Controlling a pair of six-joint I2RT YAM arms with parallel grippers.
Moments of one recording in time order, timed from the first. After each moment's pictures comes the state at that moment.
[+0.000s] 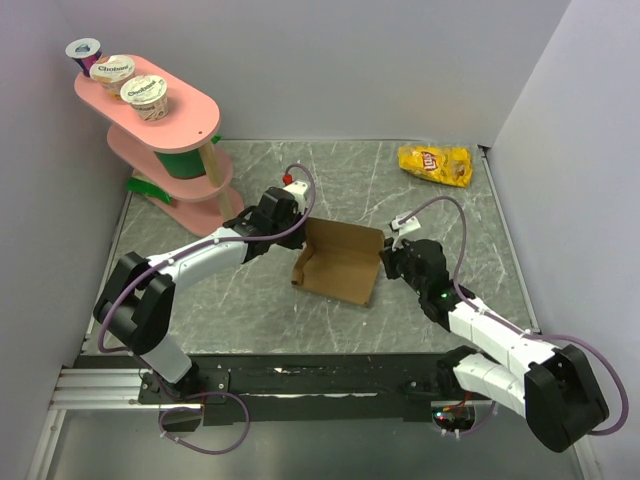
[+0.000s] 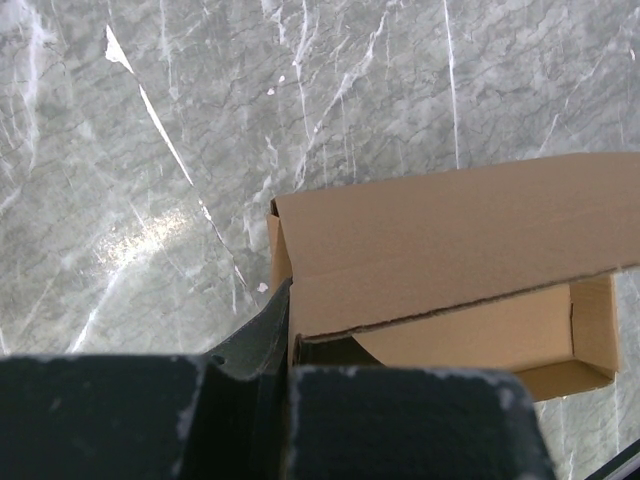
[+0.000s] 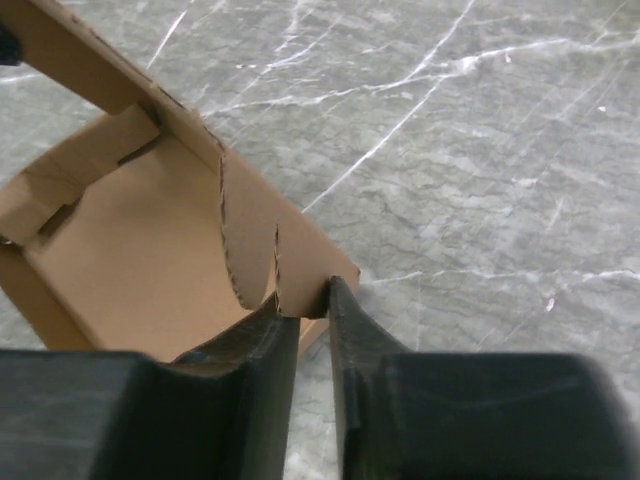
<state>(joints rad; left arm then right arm) -0.64 1.61 1.09 -0.16 0.02 -0.28 0.47 0.99 0.41 0.20 0.04 0.06</state>
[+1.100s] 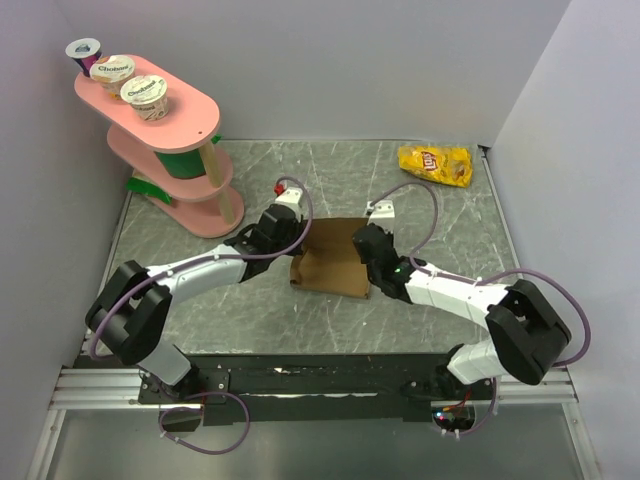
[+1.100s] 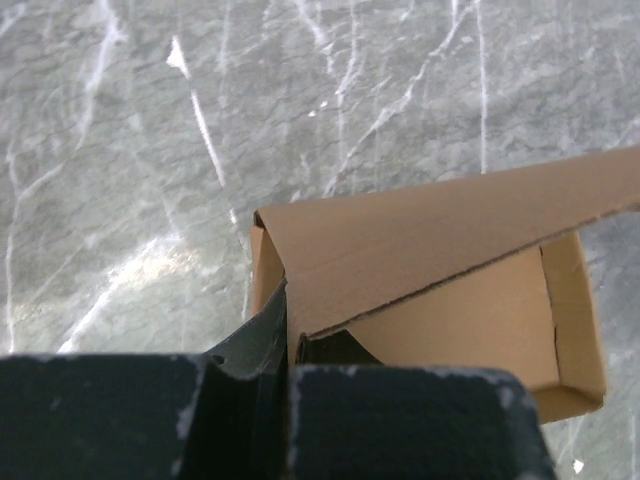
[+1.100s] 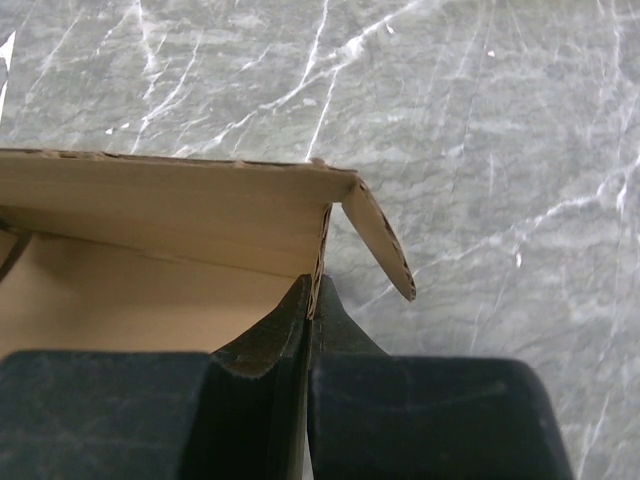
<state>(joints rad) -0.71 1.55 0.94 0.03 -0.18 -0.38 0.72 1.38 0.72 0.04 0.66 0.35</state>
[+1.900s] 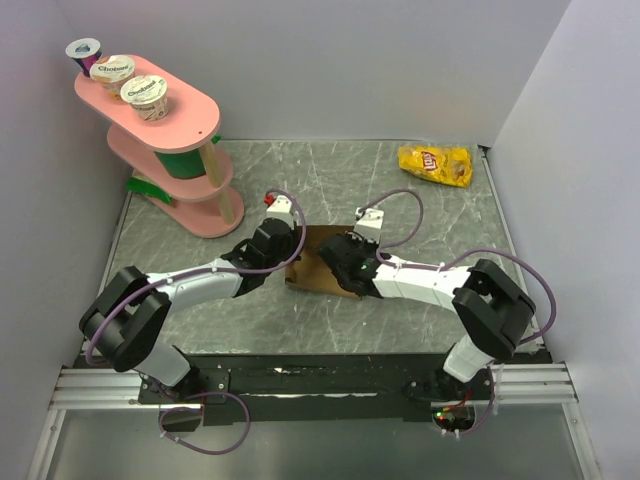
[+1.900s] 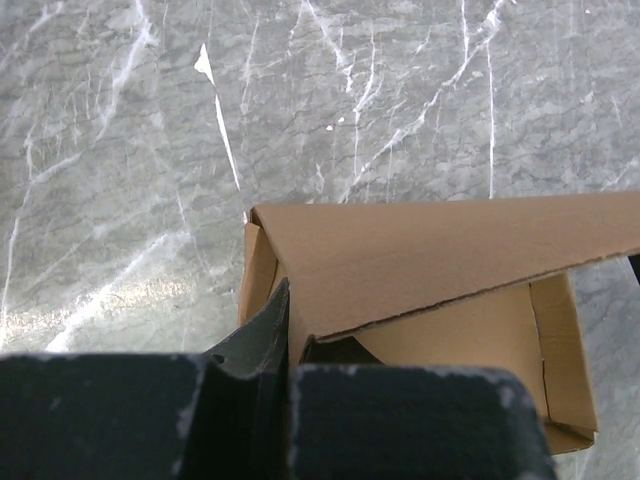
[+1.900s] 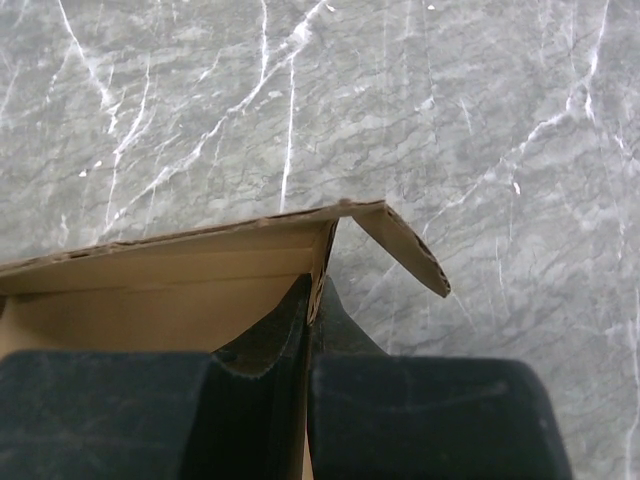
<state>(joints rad) -0.73 1.50 0.77 0.24 -0.28 -0.44 0.89 1.59 0.91 -0.25 1.02 0.79</state>
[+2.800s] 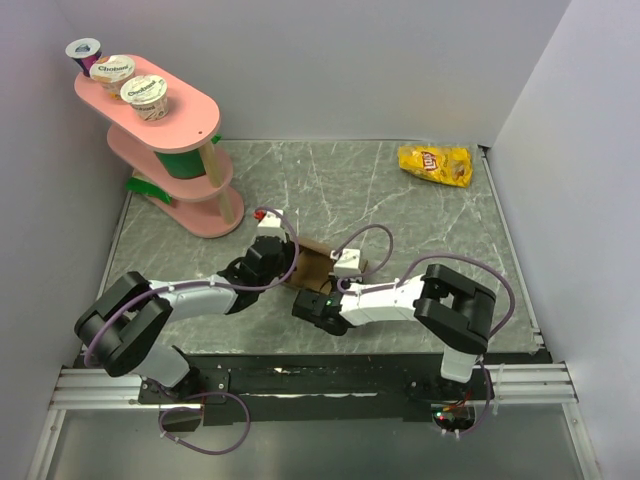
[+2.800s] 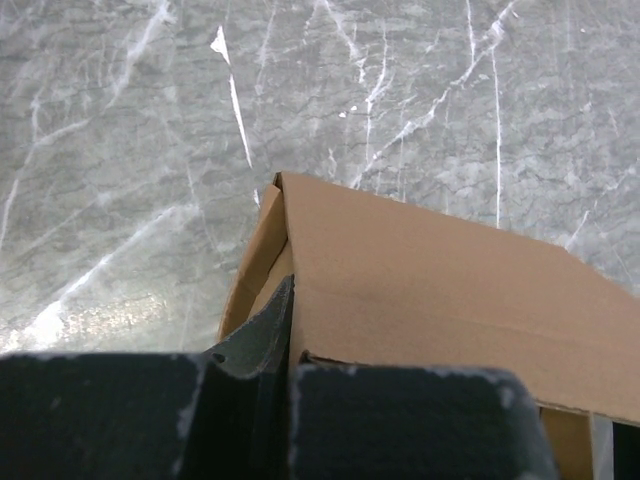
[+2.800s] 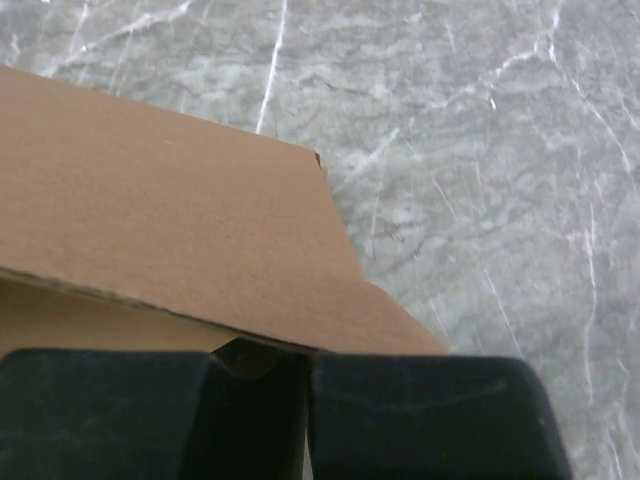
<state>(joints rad) -0.75 1.47 0.59 0.47 -0.33 -0.48 1.16 1.77 0.95 -0.68 1.21 1.22</state>
